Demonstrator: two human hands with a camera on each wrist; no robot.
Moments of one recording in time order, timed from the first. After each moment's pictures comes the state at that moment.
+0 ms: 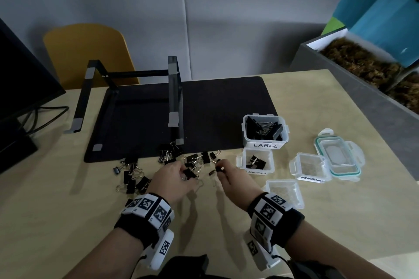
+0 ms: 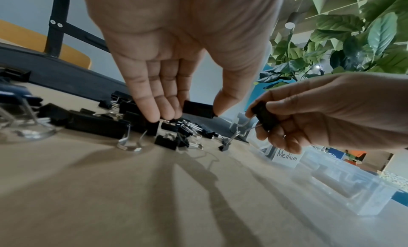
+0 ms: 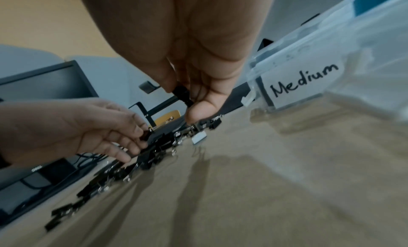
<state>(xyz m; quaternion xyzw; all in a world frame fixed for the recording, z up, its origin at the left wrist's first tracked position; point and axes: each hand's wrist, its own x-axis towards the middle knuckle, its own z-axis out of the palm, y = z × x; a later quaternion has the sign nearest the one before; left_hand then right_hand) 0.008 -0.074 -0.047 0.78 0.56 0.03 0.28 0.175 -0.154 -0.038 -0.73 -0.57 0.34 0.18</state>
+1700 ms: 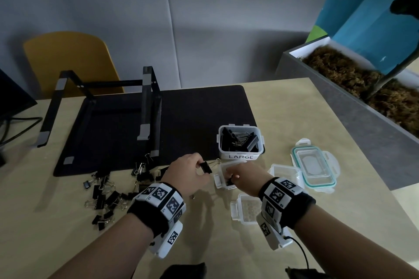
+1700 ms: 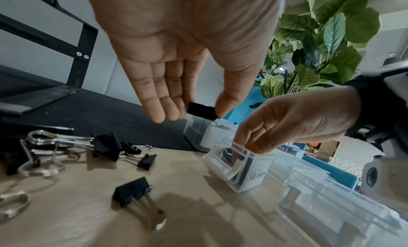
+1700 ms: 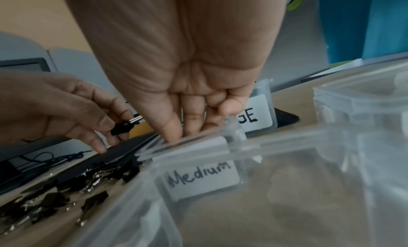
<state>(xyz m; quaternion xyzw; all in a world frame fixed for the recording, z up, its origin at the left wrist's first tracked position) 0.109 -0.075 -0.026 0.82 0.48 0.05 0.30 0.283 -0.147 -0.028 -0.73 -0.61 0.31 -0.01</state>
